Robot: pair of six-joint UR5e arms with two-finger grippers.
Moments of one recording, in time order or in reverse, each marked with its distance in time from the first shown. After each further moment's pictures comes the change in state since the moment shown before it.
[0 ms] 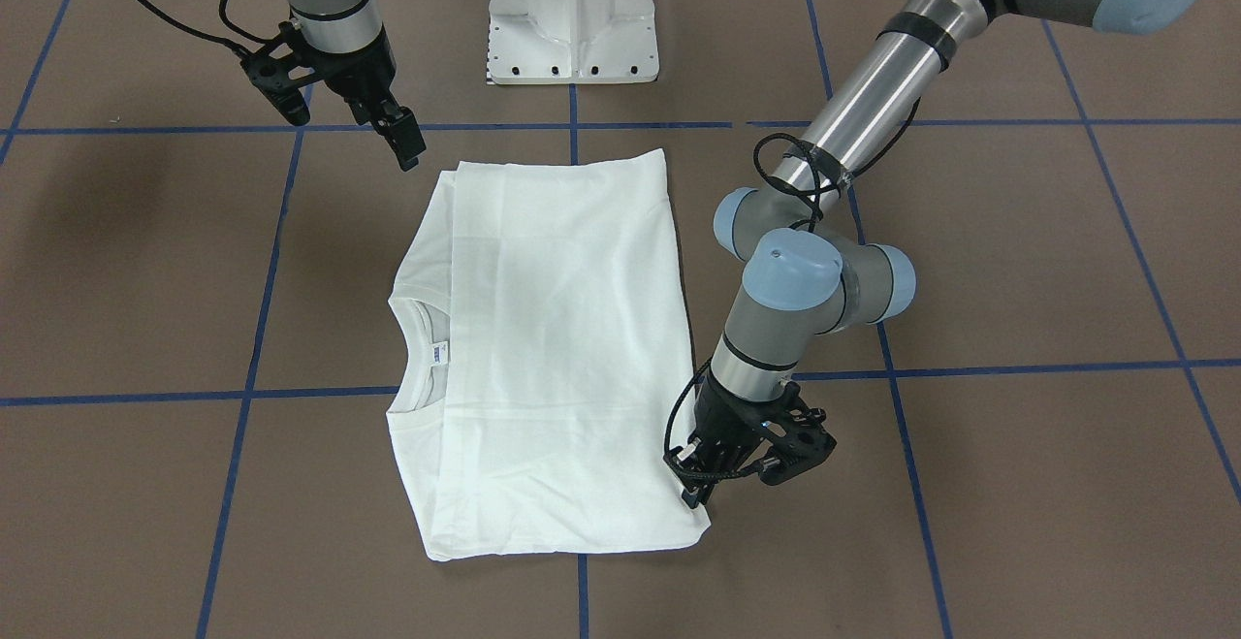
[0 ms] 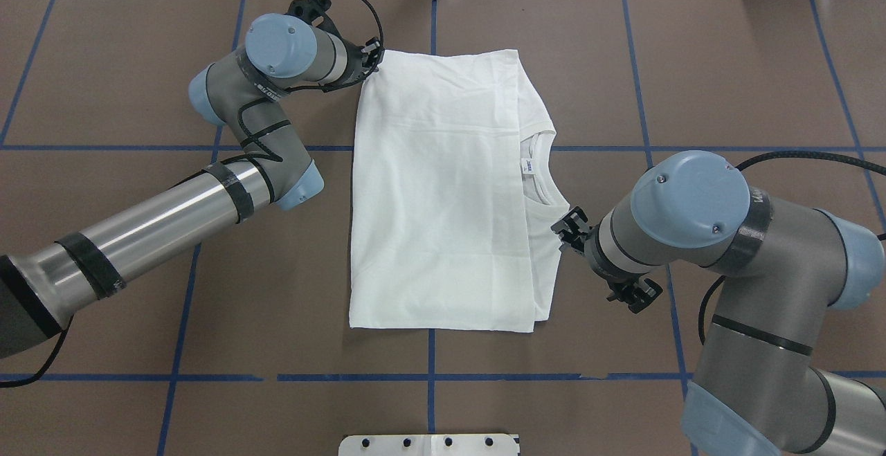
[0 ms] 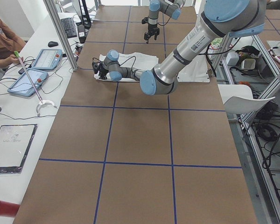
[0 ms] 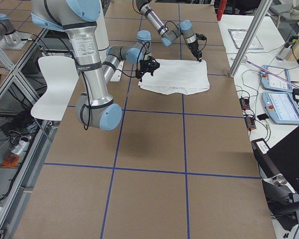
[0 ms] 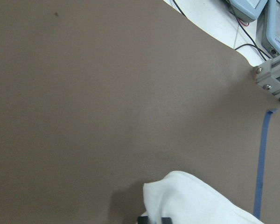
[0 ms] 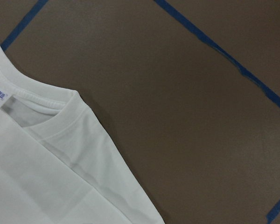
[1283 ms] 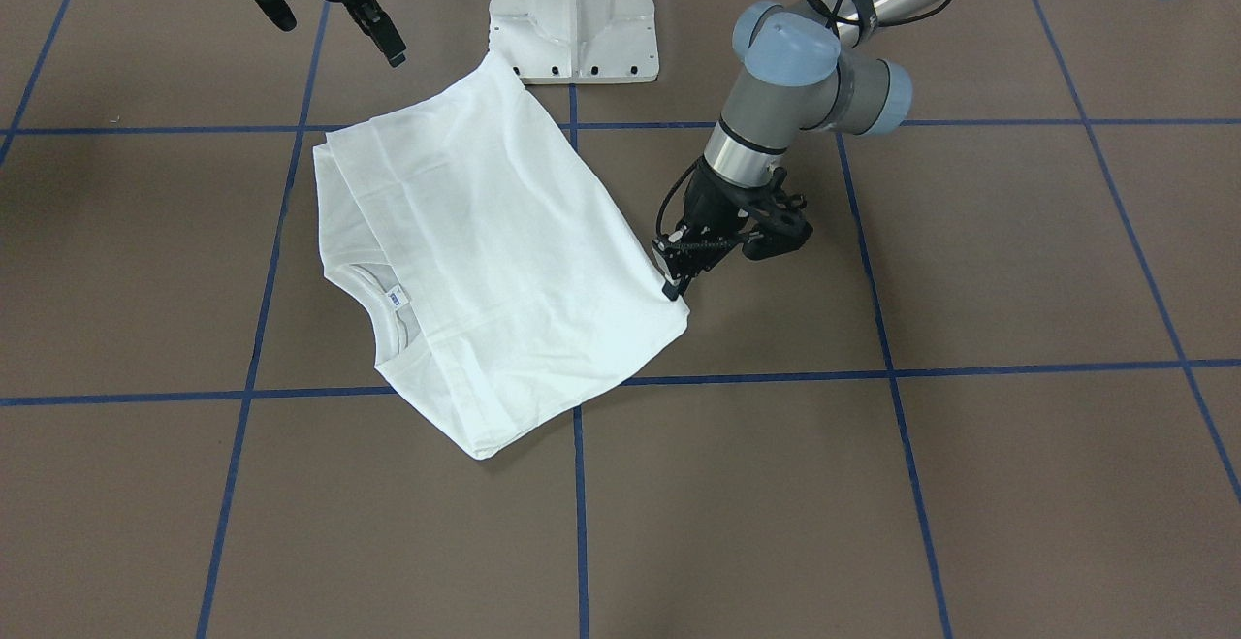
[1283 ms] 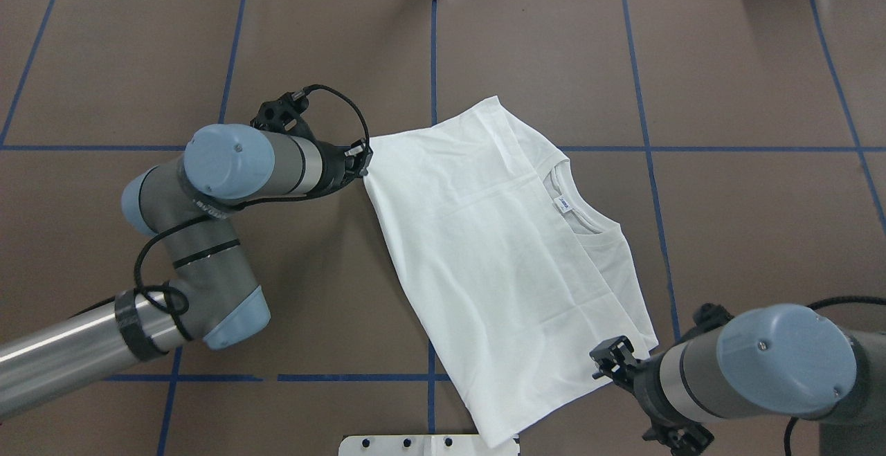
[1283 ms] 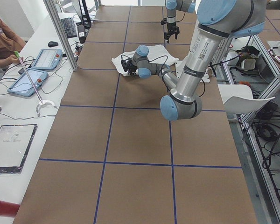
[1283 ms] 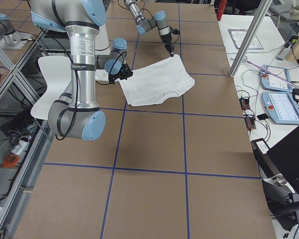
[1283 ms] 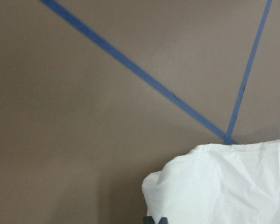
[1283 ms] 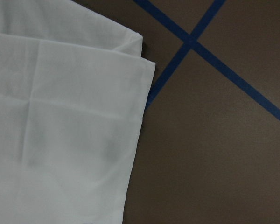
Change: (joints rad) left arm 0.160 0.363 -0.686 0.318 0.035 -0.119; right arm -0.245 -0.289 0.200 0.186 0.005 0.293
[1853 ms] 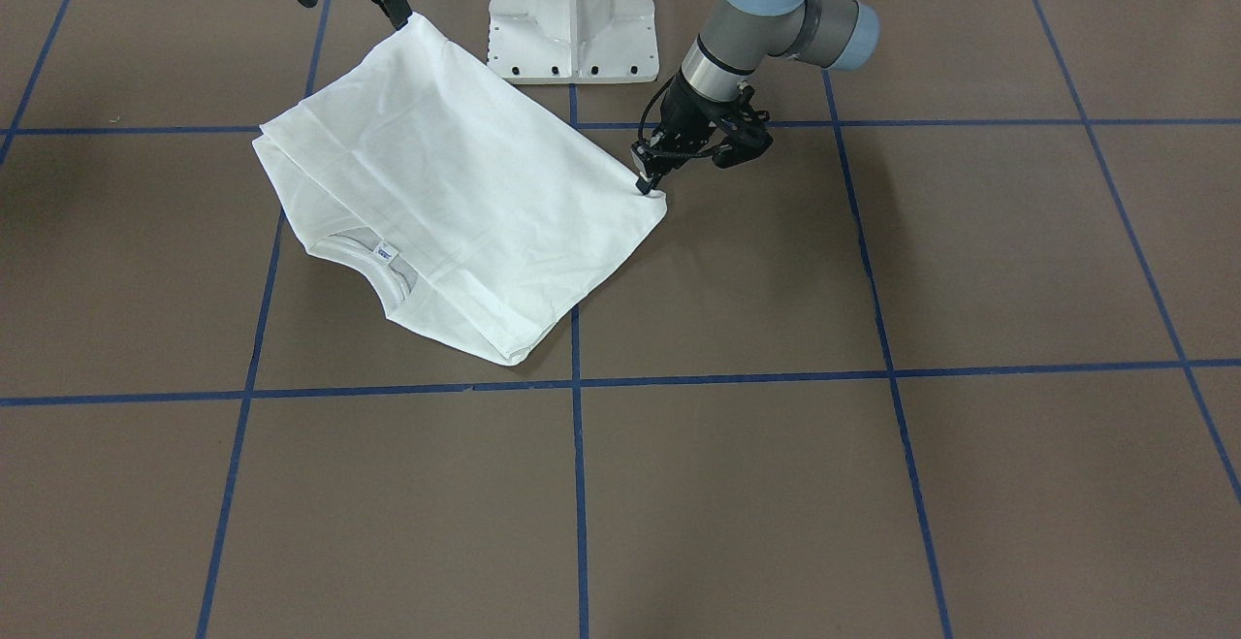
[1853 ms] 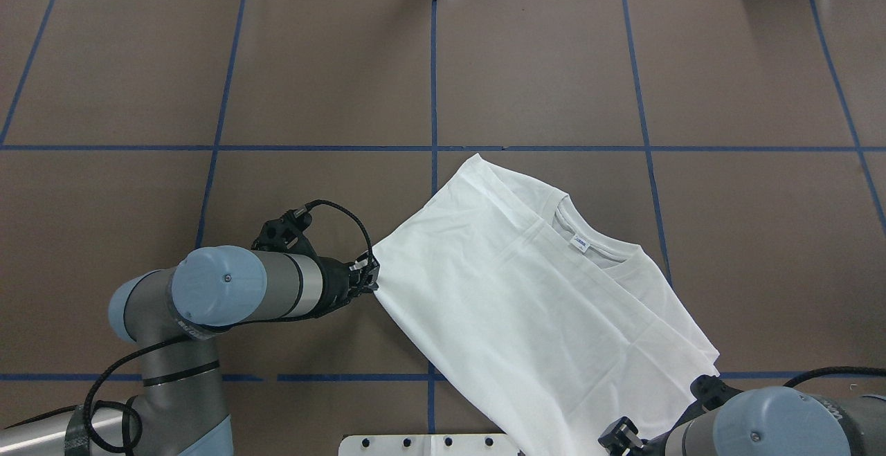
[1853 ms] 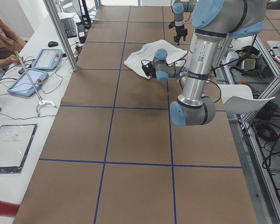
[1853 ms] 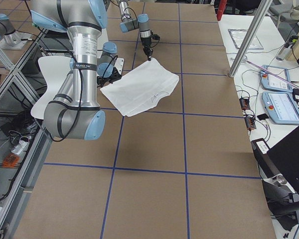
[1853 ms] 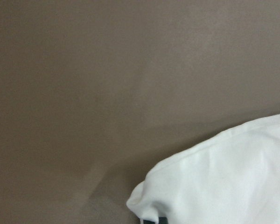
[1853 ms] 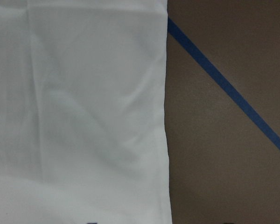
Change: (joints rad) left arm 0.226 0.177 -0.264 0.043 0.006 -0.210; right arm -0.198 -0.112 0.018 0.090 -0.018 0.041
